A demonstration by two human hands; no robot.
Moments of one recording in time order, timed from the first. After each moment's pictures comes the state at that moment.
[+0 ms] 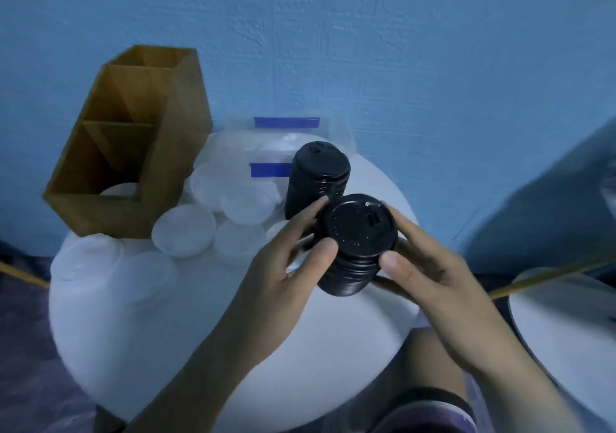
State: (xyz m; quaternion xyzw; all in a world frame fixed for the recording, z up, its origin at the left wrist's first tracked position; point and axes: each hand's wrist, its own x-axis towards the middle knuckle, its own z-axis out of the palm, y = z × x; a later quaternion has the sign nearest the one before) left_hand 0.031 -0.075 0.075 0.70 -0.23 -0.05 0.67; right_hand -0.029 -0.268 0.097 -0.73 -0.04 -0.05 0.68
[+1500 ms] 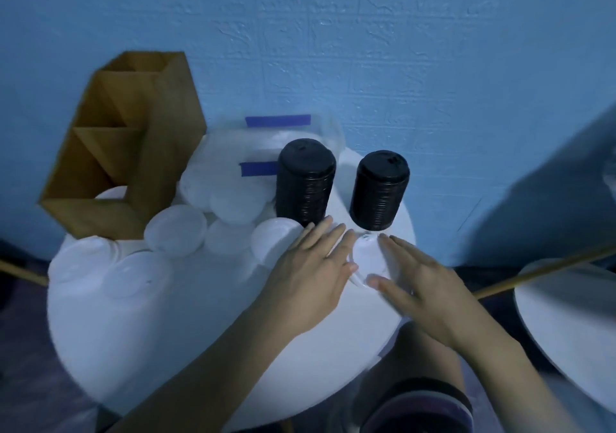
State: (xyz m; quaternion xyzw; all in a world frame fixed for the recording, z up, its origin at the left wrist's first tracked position) left_hand 0.068 -0.133 0.018 0.90 -0.40 0.10 0.13; right_hand -0.015 -0.337 0.037 -0.98 0.01 -0.01 0.21
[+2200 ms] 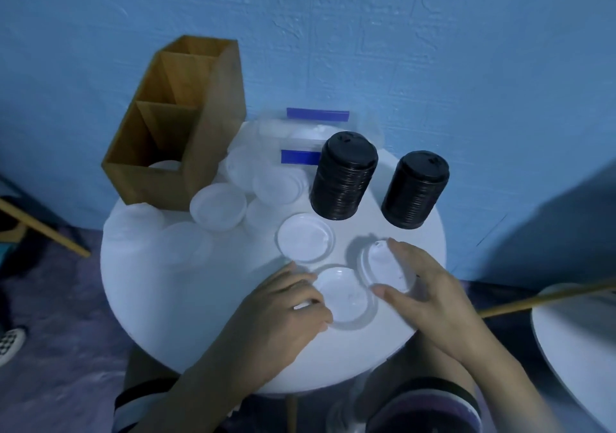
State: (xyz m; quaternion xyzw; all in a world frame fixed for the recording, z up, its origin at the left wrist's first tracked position) left_hand 0.003 -0.028 0.000 0.85 -0.44 0.15 0.24; right_hand -0.026 -0.297 0.023 -0.91 0.01 -0.05 0.42
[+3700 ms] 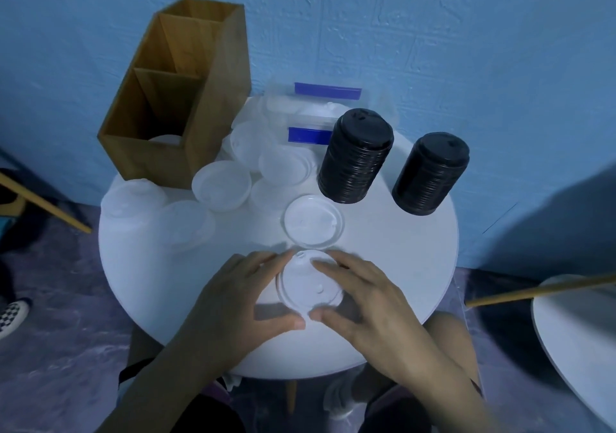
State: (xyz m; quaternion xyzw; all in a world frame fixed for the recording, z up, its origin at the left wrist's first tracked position) left_hand -0.003 0.013 -0.005 0.94 -0.23 0.03 0.27; right_hand -0.034 -0.217 0.011 -0.95 -0.14 0.02 0.29
